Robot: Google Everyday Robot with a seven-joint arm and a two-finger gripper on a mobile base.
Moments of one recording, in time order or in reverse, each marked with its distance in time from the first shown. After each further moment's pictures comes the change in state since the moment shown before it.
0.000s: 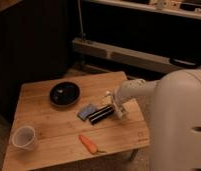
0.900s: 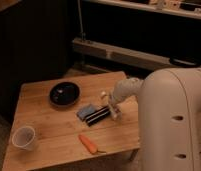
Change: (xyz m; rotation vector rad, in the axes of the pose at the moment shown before) arm -0.001 0.008 0.025 -0.011 0.069 -0.004
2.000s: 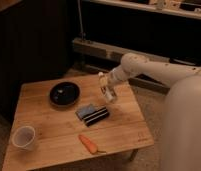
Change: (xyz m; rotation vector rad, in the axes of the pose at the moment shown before) arm -0.100 0.066 -0.135 -0.190 -0.092 -0.013
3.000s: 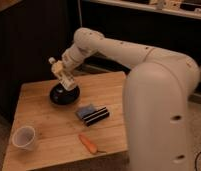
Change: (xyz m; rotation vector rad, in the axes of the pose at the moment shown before) arm -0.073 0.236 0.052 -0.222 0.068 -0.311
